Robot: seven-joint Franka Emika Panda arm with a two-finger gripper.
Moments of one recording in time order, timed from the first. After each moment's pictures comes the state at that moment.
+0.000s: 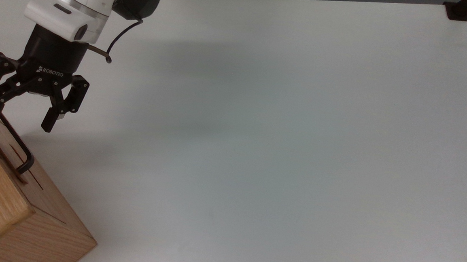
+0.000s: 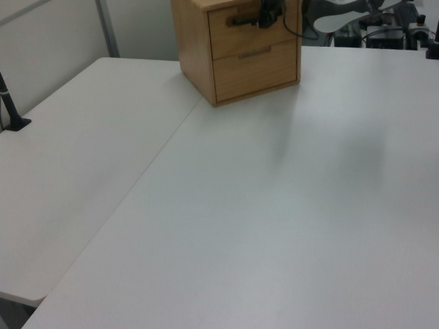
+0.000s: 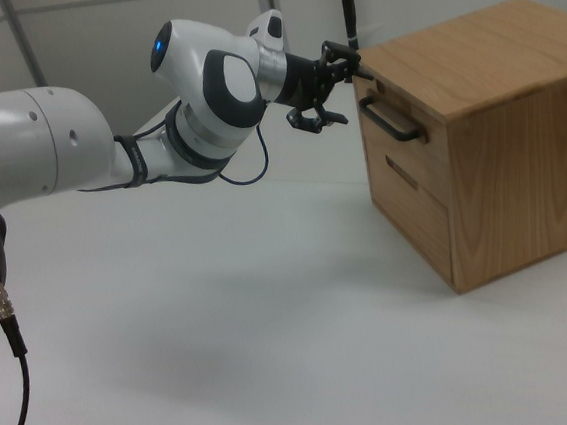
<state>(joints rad) -0.19 0.43 -0.05 -1.45 -0.77 2.76 -0.35</state>
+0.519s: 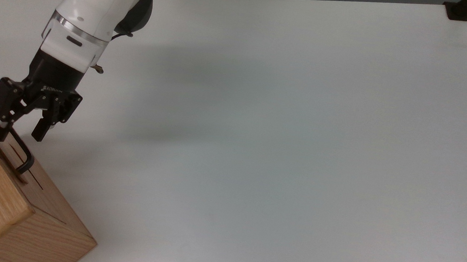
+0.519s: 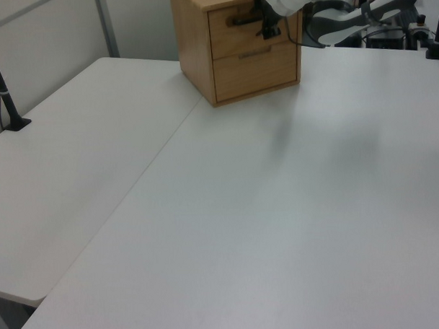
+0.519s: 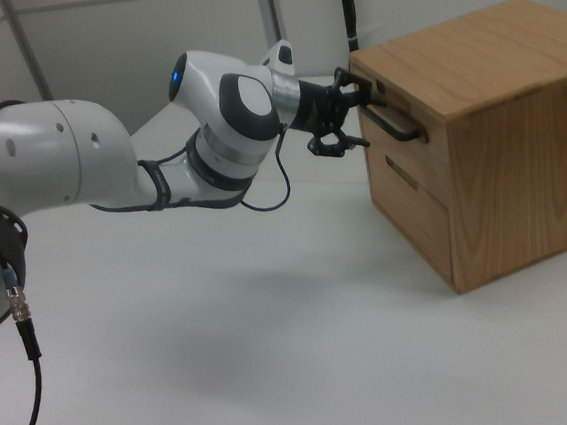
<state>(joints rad) -0.21 0.49 -0.05 -1.45 -0.96 2.76 -0.37</state>
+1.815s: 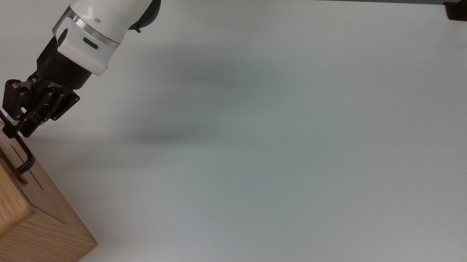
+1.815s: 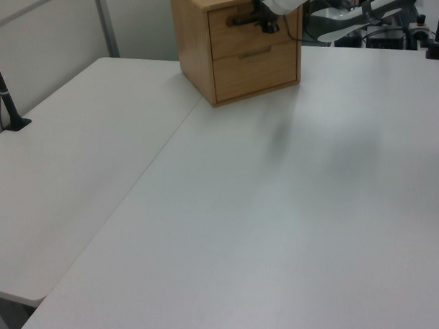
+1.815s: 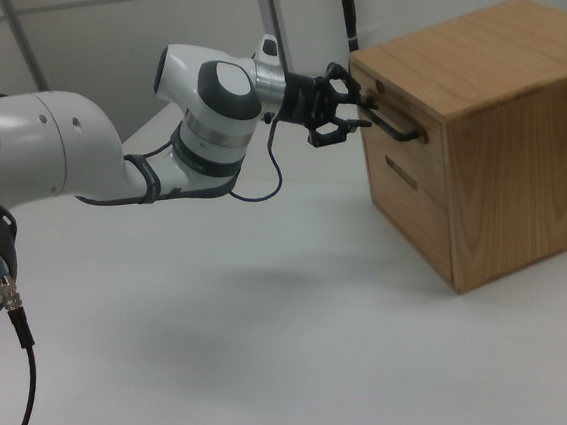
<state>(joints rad) -0.17 0.47 -0.05 -1.43 -1.07 2.64 -0.37</state>
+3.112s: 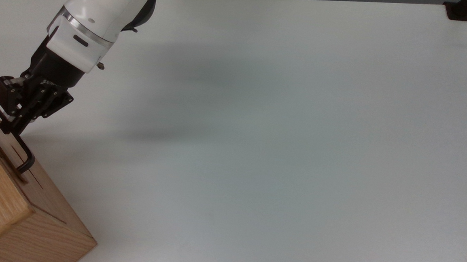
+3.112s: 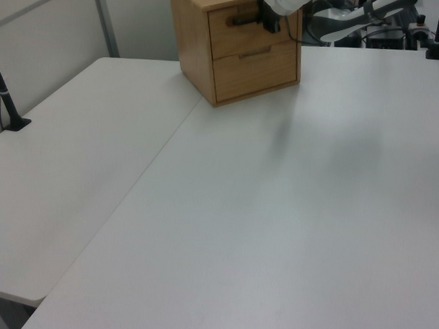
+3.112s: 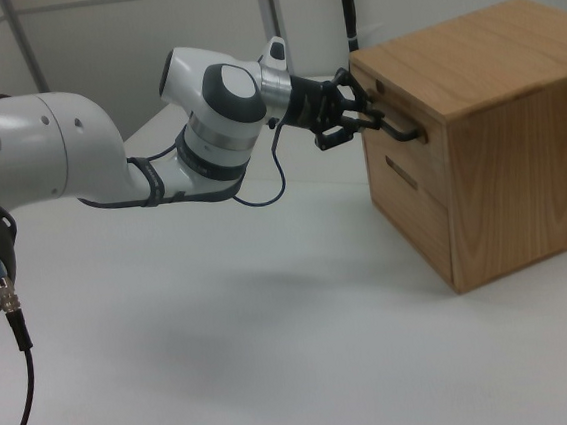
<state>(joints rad) -0.19 0.46 -0.05 -1.45 -1.09 2.64 -0.27</state>
